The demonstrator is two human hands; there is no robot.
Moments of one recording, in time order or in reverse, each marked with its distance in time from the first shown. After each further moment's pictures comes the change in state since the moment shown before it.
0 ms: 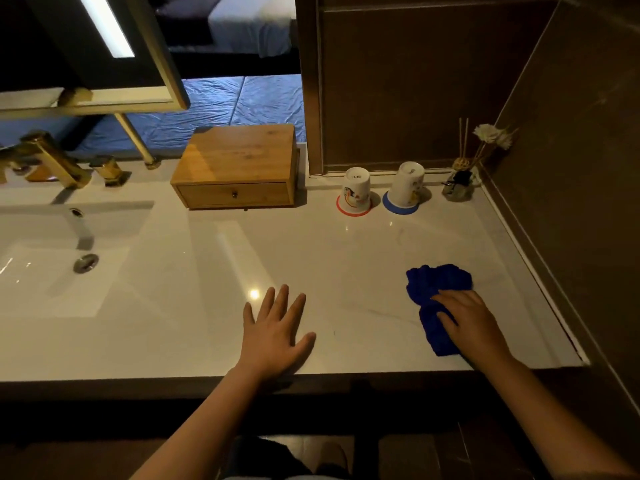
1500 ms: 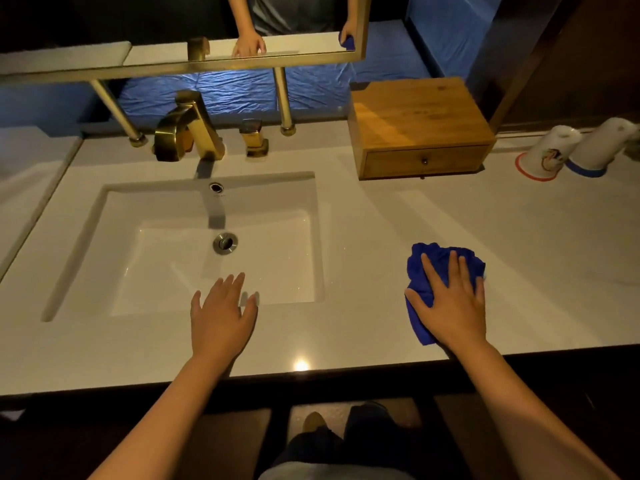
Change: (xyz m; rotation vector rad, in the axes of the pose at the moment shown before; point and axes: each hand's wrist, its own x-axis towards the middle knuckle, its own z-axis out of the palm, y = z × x) left_hand -0.066 -0.450 -0.105 -0.068 0.130 -0.273; right_hand 0.014 -0.403 0.205 -0.264 -0.017 0.229
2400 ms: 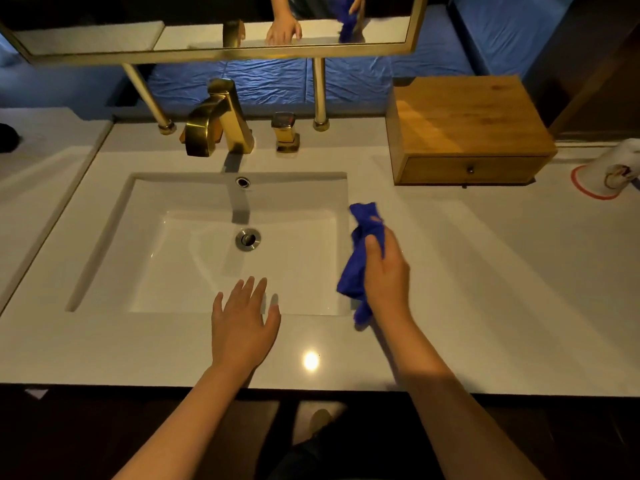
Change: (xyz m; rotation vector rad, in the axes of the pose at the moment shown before) left_hand 0.001 0.000 -0.001 0.031 -0.032 -0.038; right_hand 0.031 -0.169 -0.023 1.148 0.101 0.019
